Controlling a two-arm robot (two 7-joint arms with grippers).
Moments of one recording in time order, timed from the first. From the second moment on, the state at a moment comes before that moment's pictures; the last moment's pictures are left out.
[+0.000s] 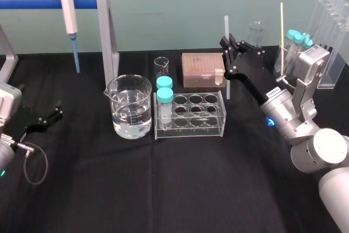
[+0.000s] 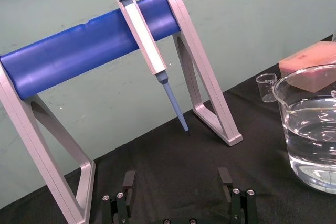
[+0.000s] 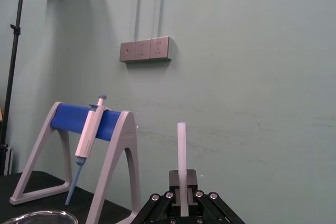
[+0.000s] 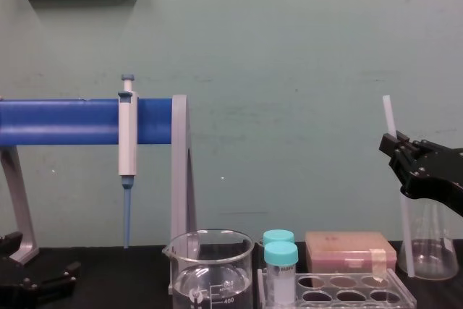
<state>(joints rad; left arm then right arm) -0.20 0.60 0.45 -1.41 -0.25 -0.12 0.03 0.37 0.23 -0.20 -1.09 0.34 -0.57 0.48</state>
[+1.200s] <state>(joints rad) -0.20 0.60 0.45 -1.41 -0.25 -0.12 0.03 0.37 0.23 -0.20 -1.09 0.34 -0.57 0.48</state>
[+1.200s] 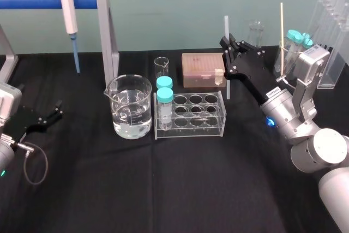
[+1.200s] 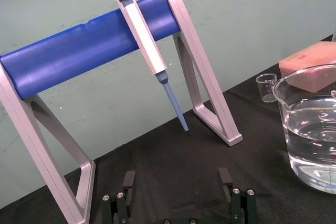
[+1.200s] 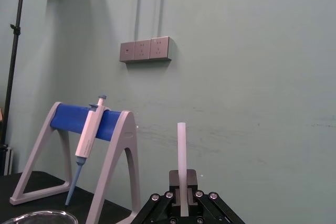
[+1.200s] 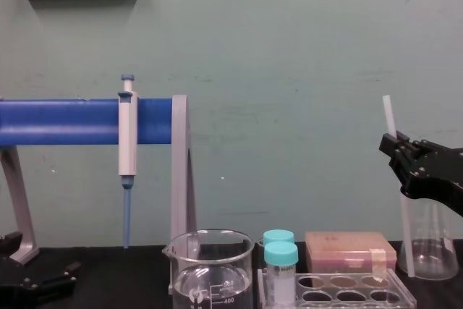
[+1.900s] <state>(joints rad) -0.20 0.60 0.45 -1.41 -0.25 -0.12 0.03 0.43 0.22 -0.23 -1.01 0.34 -0.63 0.61</state>
